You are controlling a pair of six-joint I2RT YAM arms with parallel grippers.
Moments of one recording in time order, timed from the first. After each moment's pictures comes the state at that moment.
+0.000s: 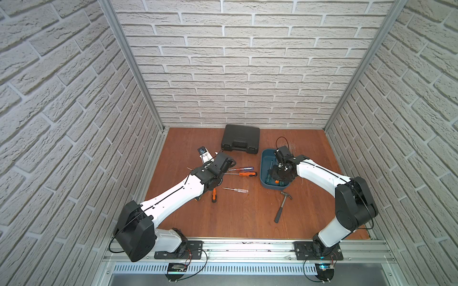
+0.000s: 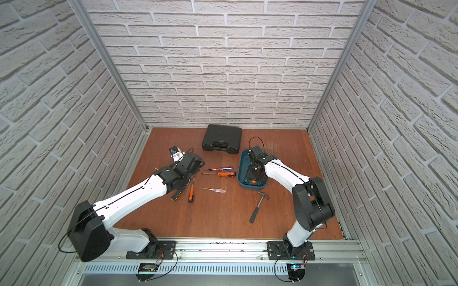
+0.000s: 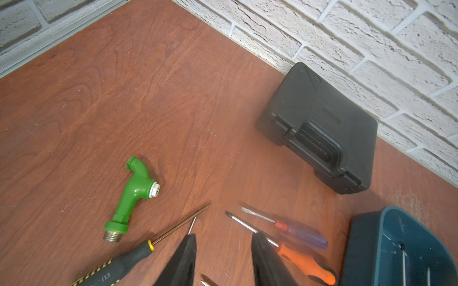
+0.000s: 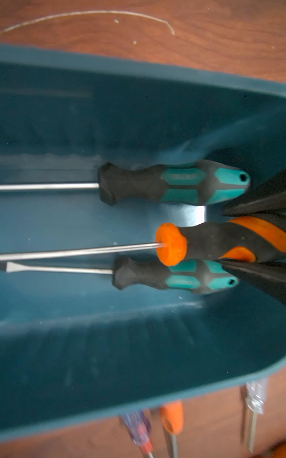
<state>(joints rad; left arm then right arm) -0.71 1.34 1.02 -0.57 -0.65 -1.03 0.35 1.68 1.14 -0.74 0.08 0.65</state>
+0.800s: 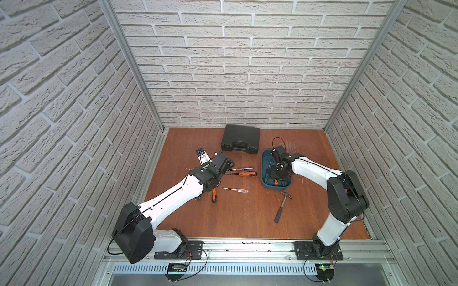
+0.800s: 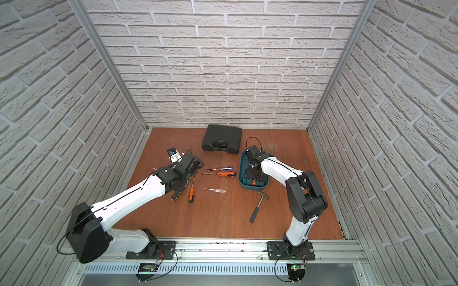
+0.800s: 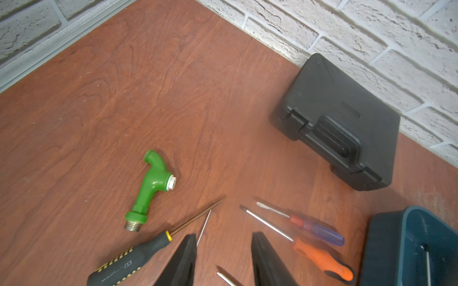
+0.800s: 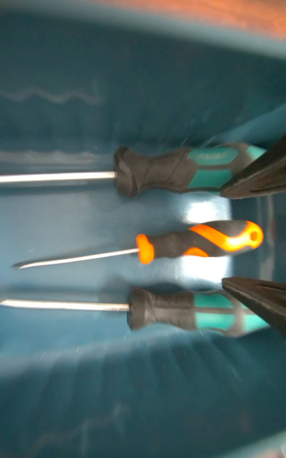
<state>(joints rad) -0.70 1.32 1.02 -0.67 -0.63 -1.04 0.35 1.70 1.17 -0.76 0.11 0.60</state>
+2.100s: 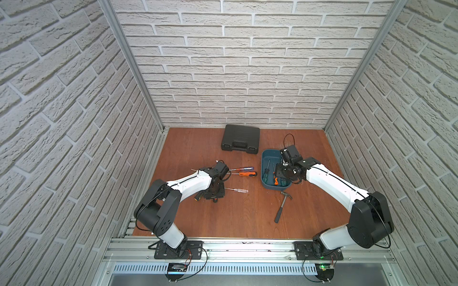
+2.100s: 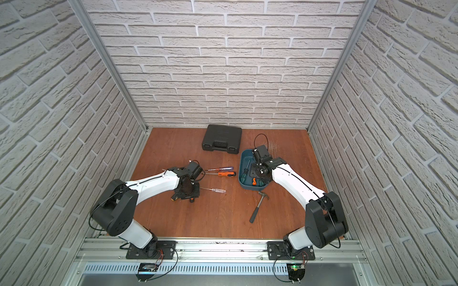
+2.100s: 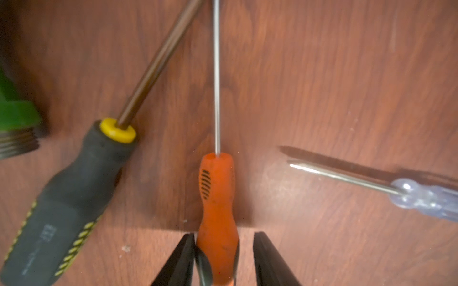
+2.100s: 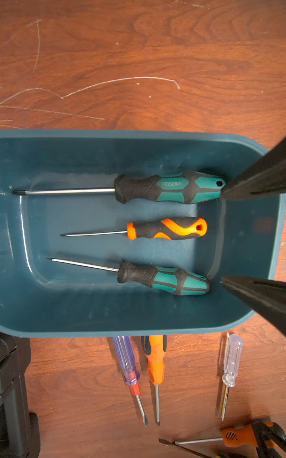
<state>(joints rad) -0.58 1.60 0.91 -0.75 -0.05 -0.69 0.35 1.47 1.08 -0.73 0.09 0.56</state>
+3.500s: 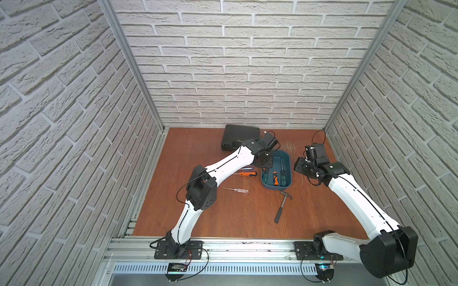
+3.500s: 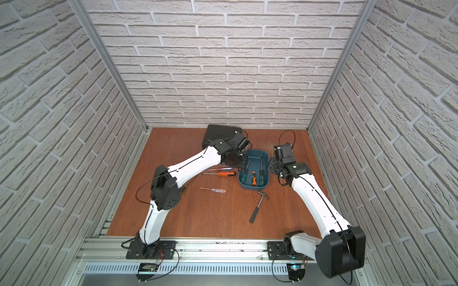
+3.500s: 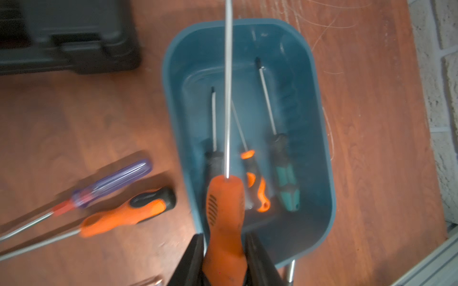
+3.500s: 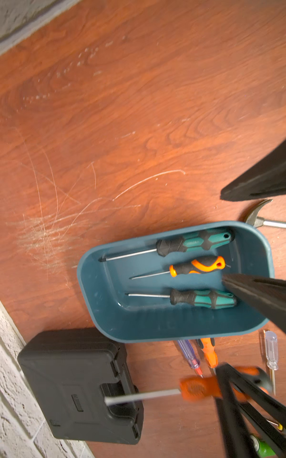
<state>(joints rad) -0.88 2.24 2.16 -0.97 0.02 -0.54 0.16 1.18 1.03 -0.78 0.16 0.59</state>
